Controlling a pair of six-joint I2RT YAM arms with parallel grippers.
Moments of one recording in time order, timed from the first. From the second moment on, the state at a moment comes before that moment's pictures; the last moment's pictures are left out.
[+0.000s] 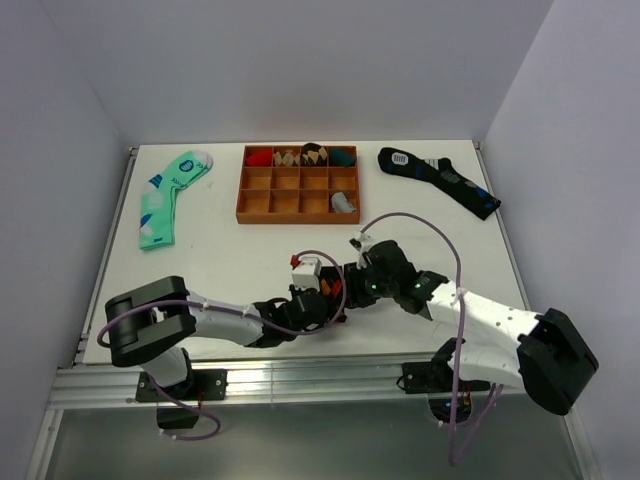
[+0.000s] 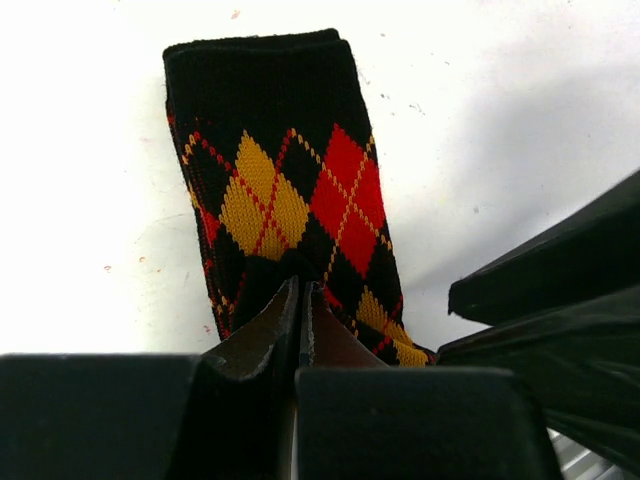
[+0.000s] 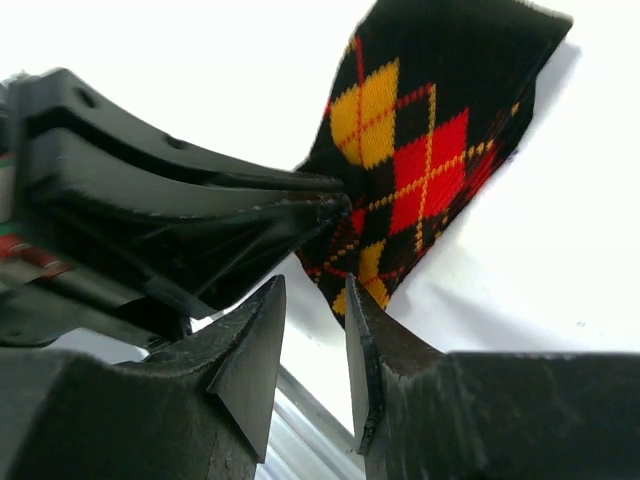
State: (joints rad) left arm -1.24 1.62 0.61 0.33 -0.56 -0.89; right arm 0.71 1.15 0.53 -0.16 -0.30 0.52
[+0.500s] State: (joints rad) left arm -1.16 1.63 0.66 0.25 -0.38 -0.89; right arm 0.82 0.96 0.38 0.00 -0.11 0.54
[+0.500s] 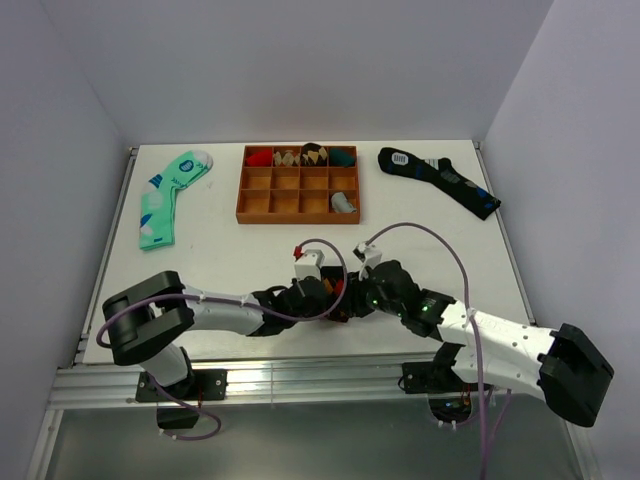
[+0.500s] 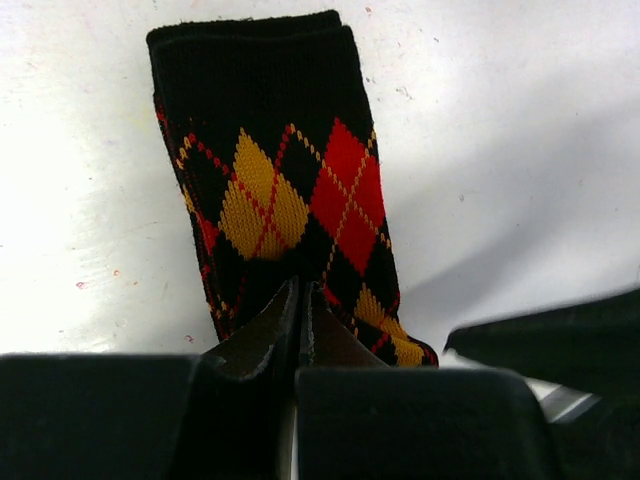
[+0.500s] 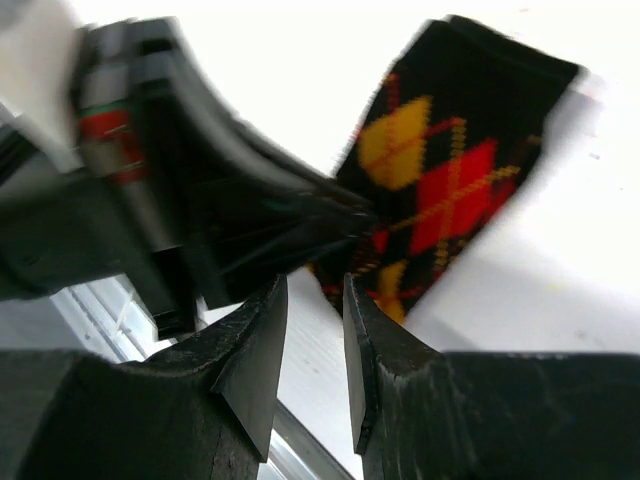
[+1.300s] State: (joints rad) left arm -1.04 1.65 0.71 0.20 -0.05 -0.85; right arm 1.20 1.02 0.35 0.04 0.46 0.62
